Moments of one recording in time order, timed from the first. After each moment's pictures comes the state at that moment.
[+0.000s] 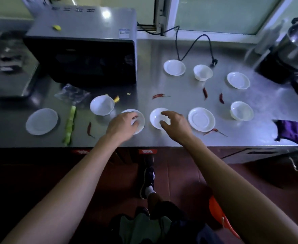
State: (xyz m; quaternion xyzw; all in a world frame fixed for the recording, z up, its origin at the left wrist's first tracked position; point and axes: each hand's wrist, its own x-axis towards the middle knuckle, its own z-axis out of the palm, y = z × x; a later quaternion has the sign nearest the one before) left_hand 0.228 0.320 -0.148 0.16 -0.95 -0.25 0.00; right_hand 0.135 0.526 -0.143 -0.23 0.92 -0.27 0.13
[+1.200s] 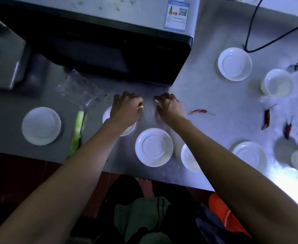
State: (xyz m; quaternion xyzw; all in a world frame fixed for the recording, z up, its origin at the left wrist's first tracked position) left_hand 0.074 0.144 -0.235 0.22 -0.96 -0.13 -0.09; right_hand -0.037 0.286 -0.261 -0.37 0.90 -0.11 0.21
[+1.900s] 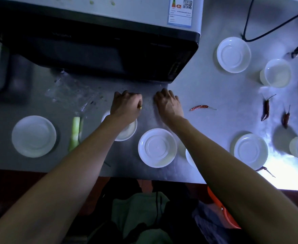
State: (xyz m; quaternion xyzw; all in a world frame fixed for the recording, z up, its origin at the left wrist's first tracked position) left_hand 0.056 0.122 -0.261 0.19 -0.96 -0.19 -0.11; right_hand -0.033 0.270 -0.277 -0.36 0.91 -0.02 0.18
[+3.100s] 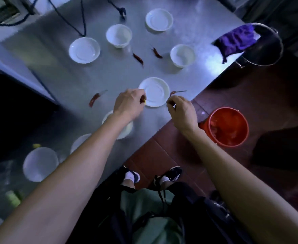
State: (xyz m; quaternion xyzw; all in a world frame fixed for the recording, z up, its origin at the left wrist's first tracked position) left_hand 0.020 0.448 -0.188 -0.21 -0.95 -0.20 -0.10; right_hand 0.113 0.631 -0.196 0.12 0.94 -0.31 -0.05
